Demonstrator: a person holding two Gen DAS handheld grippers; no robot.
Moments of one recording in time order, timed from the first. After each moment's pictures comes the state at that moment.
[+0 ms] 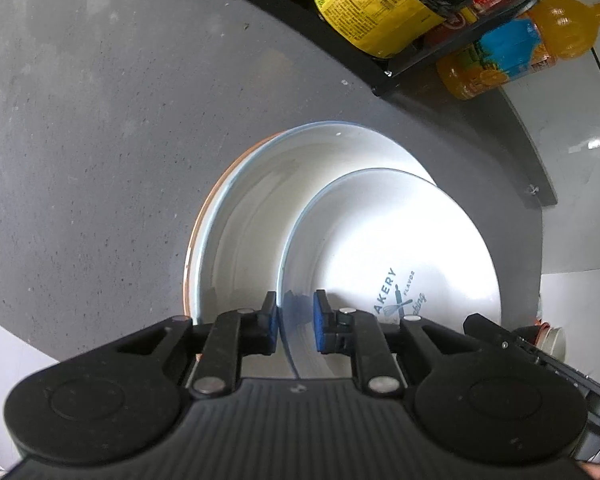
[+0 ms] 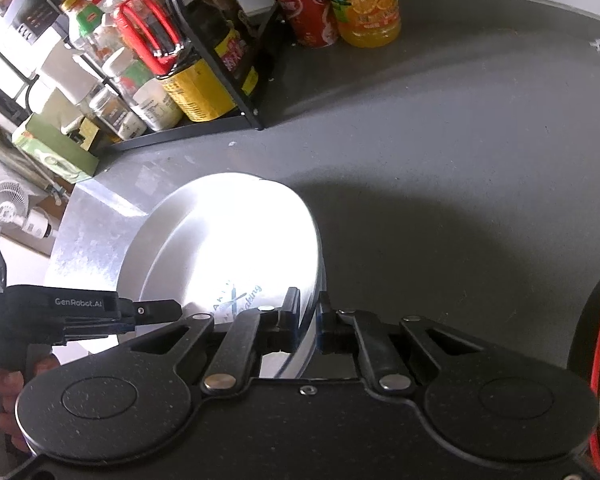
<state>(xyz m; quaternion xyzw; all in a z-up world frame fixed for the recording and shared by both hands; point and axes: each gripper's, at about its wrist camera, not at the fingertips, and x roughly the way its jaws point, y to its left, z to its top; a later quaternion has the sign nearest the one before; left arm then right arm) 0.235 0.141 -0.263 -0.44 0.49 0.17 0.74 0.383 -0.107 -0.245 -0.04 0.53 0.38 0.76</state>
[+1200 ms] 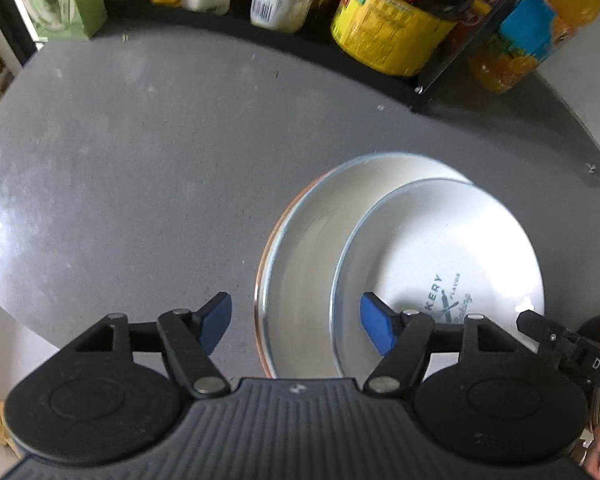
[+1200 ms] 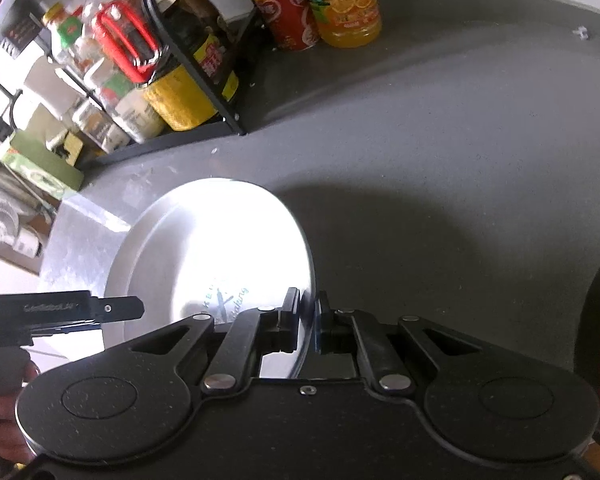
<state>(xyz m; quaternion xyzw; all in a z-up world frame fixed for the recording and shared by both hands) 0.241 0.140 -0.246 -0.32 0.52 0.24 0.75 0.381 -0.106 -0.252 -0.03 0.52 0.36 0.77</state>
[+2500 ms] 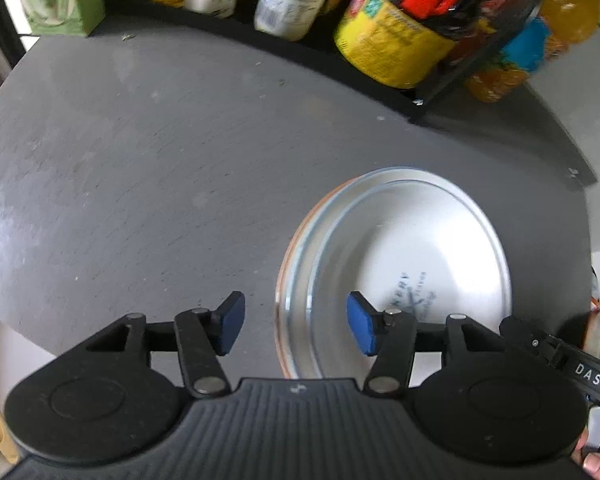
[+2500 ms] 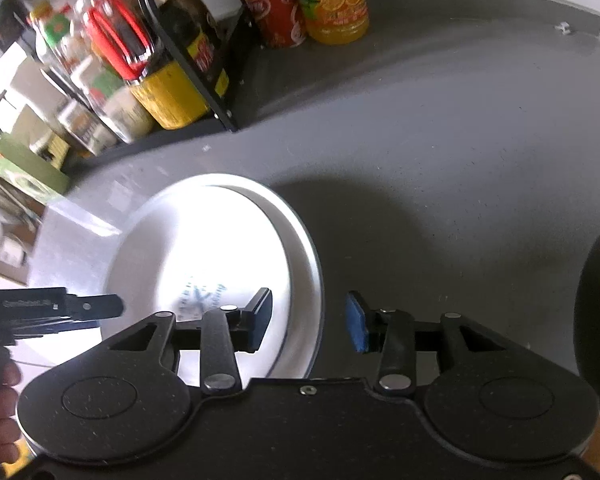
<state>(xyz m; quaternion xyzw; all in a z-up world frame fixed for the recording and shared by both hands) 0.230 0.162 -0.236 -0.34 0.51 0.21 0.76 0.365 -0.104 -0.247 -0.02 0.53 0.33 0.78</state>
